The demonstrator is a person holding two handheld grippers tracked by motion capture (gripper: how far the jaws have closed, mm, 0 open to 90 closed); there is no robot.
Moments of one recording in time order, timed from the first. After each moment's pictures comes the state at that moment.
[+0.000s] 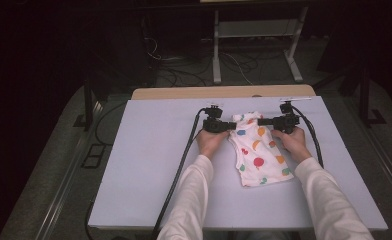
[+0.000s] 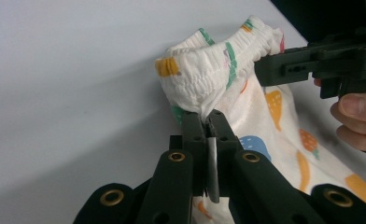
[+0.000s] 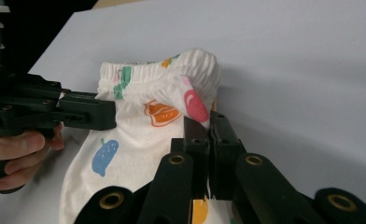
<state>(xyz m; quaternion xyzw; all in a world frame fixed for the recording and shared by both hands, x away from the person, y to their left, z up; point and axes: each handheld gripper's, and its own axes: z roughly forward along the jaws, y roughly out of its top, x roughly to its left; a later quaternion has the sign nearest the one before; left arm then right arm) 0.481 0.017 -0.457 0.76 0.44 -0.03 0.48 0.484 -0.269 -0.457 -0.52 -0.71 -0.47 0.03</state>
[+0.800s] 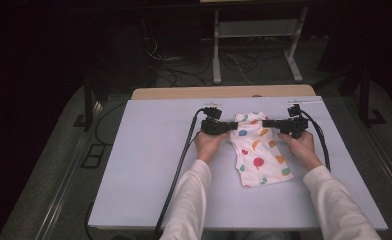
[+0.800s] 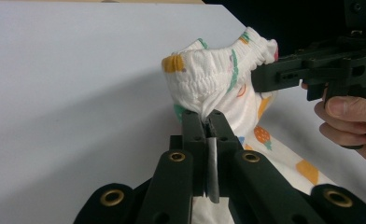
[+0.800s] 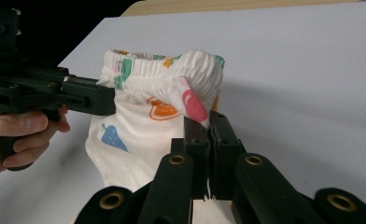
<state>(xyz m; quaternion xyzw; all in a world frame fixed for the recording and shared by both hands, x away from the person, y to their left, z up) 0.453 0.022 -0.432 0.76 0.41 -0.01 0.51 0.449 -0.277 -0.436 -0.48 -0.72 -0.50 0.00</state>
